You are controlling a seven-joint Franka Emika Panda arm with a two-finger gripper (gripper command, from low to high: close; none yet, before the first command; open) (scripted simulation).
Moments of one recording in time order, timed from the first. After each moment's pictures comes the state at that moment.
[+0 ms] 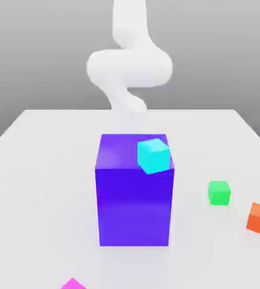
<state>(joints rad) -0.02 -0.71 0.01 -2.30 -0.01 2.33 0.84</state>
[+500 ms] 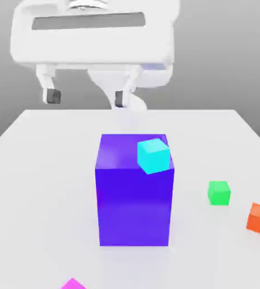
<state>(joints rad) -0.14 -0.16 0.03 -2.27 -0.05 2.48 1.08</state>
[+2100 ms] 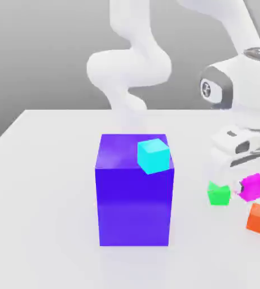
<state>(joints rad) 0.31 -0.13 0.48 -2.74 0.26 2.65 0.76</state>
